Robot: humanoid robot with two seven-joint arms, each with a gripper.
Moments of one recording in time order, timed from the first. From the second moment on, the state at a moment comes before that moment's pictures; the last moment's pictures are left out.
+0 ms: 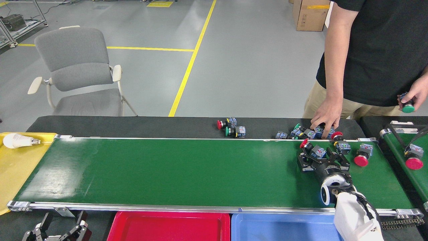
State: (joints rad) left arm 0.26 0.07 0.45 -1.62 -1.40 -0.43 0.07; right arm -0.49 -0.15 0.21 -0.90 1.27 0.05 0.12
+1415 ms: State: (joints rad) left arm 0.24 0.07 0.45 -1.61 -1.40 -0.43 0.07; right arm 0.25 -0.05 0.08 -1.73 1.35 0.08 -0.09
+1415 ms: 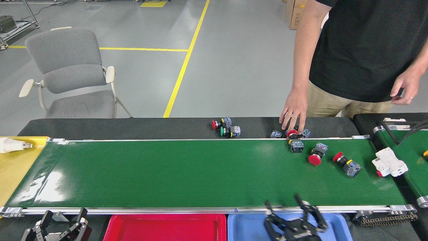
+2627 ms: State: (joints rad) left arm 0.19 0.08 0.43 -1.58 -1.40 -0.43 0.06; right arm -0.37 0.04 0.25 -1.04 1.37 0.37 0.01
